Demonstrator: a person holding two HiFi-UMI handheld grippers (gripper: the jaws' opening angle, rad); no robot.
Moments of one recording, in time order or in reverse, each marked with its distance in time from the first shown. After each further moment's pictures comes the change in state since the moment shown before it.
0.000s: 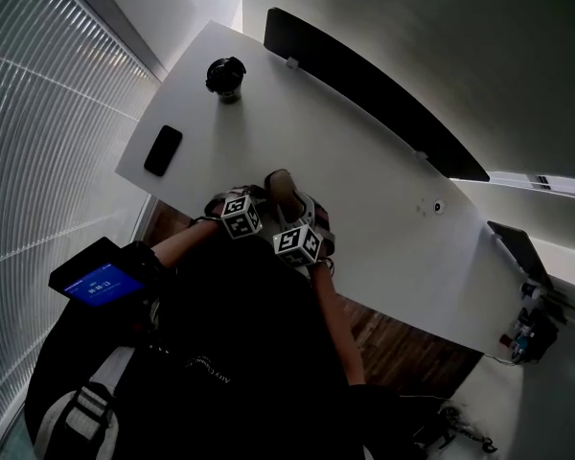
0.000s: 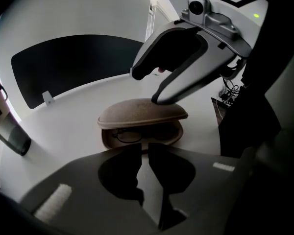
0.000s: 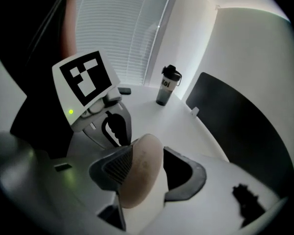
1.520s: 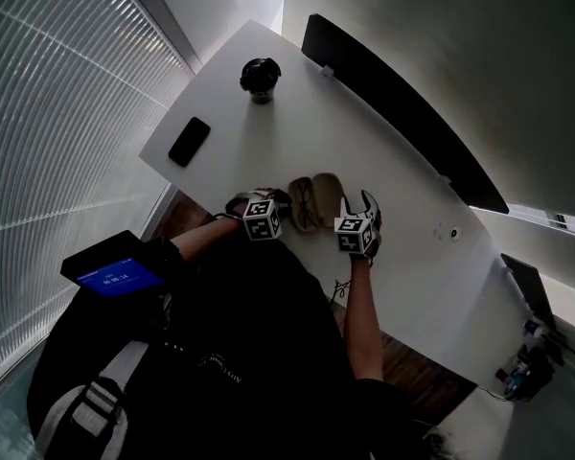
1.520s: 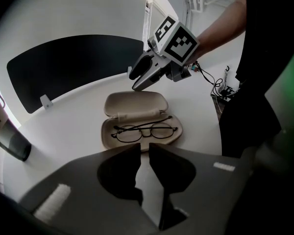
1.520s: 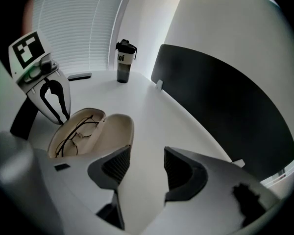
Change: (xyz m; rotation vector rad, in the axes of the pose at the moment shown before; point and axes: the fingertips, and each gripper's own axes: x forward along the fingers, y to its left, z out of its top) left arm 0.006 0.000 0.003 0.031 0.020 0.004; right arm 0.025 -0.112 -0.107 0.244 0.123 -0.168
